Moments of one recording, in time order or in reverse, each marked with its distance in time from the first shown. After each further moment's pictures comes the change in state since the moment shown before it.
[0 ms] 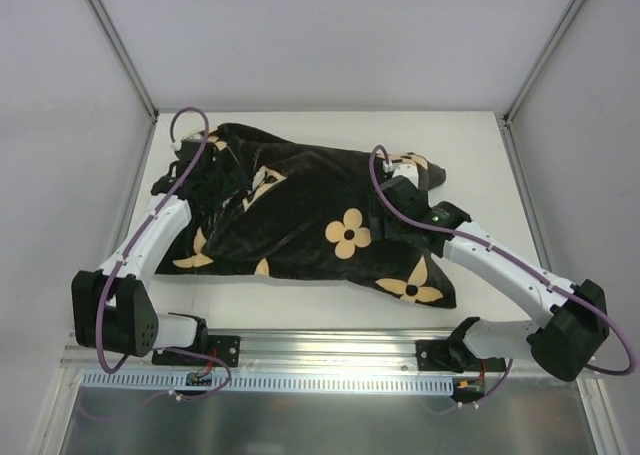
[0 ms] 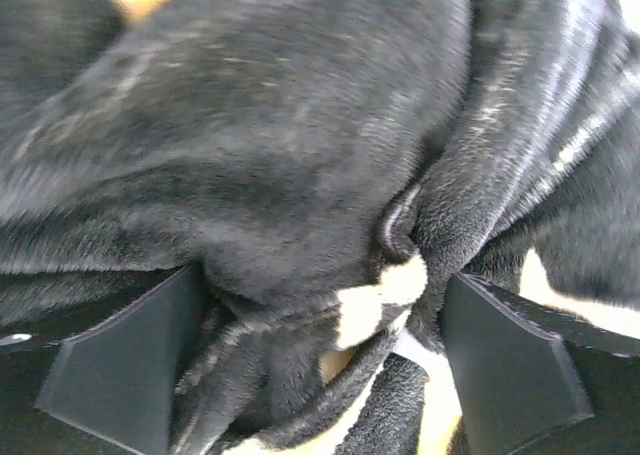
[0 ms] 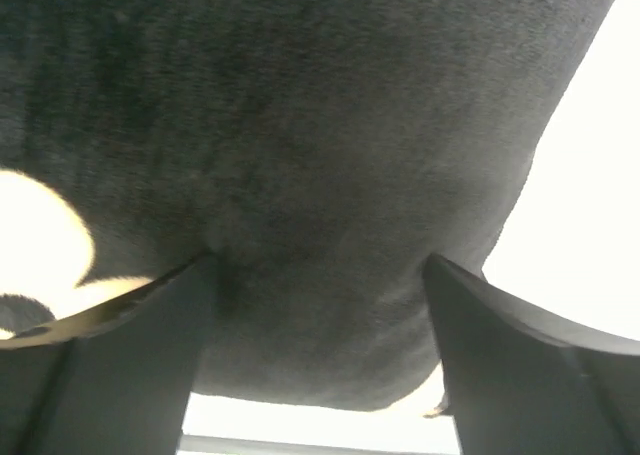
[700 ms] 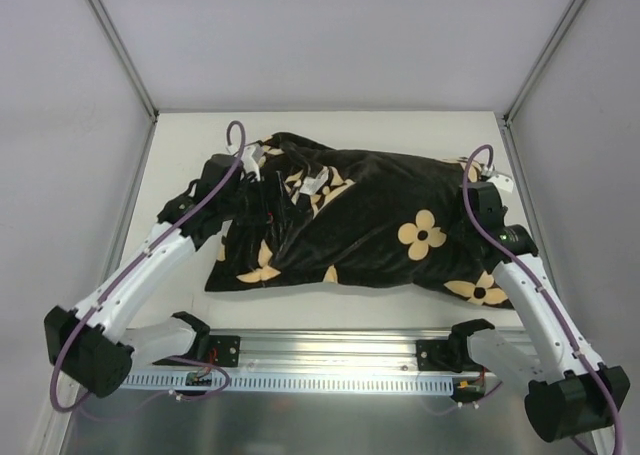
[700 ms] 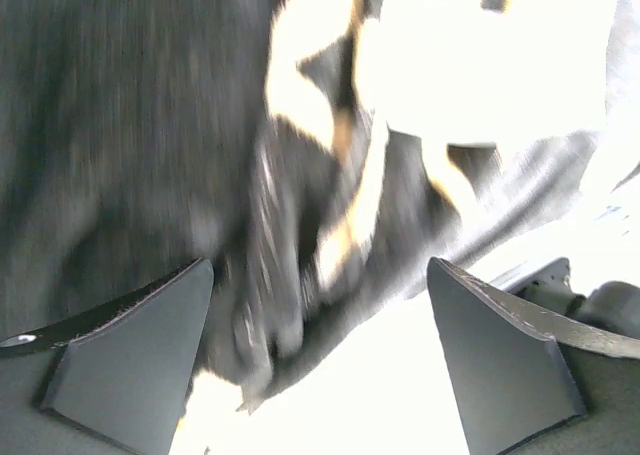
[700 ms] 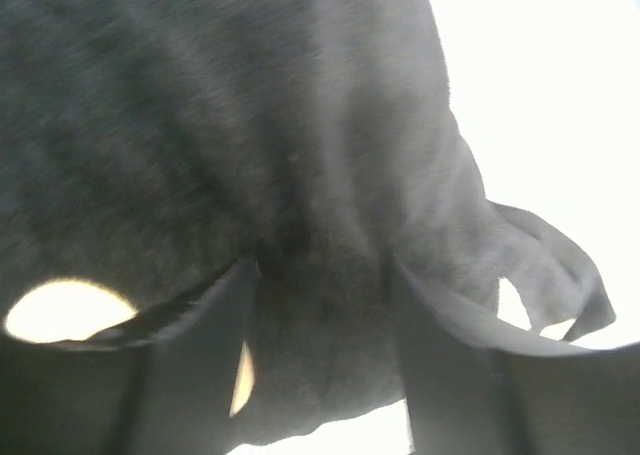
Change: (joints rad) left arm -0.359 -0.138 0.000 0.008 0.205 0.115; right arm -0.507 -0.317 -0.187 -0.021 0.032 0.041
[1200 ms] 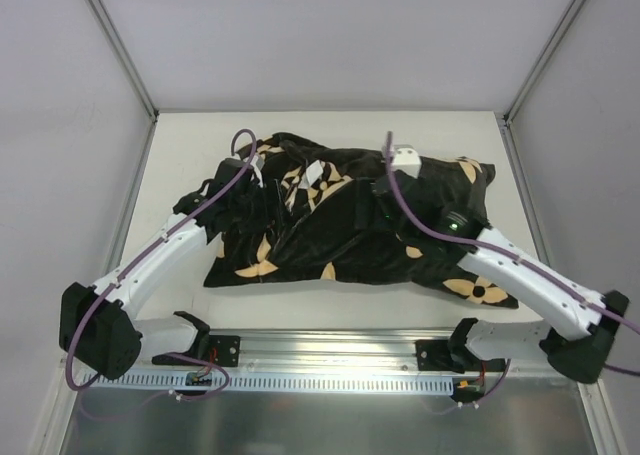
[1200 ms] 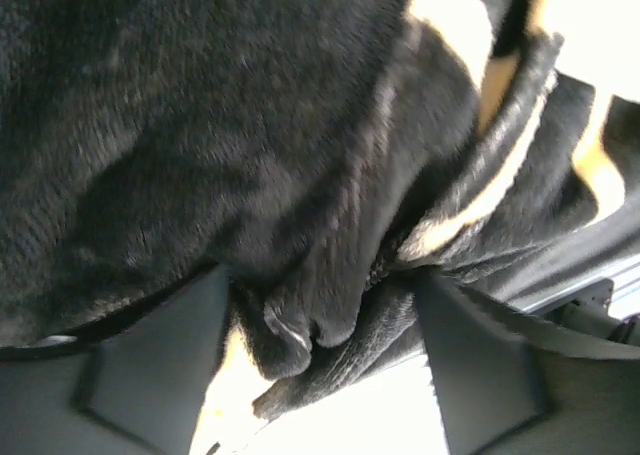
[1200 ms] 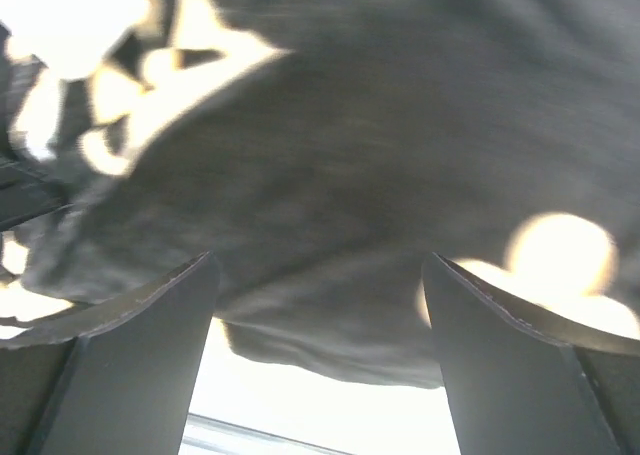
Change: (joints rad) left arm 0.019 0.031 -0.071 -0.032 -0.055 -0.038; right arm 0.661 0.199 0.355 -0.017 0.084 0.070
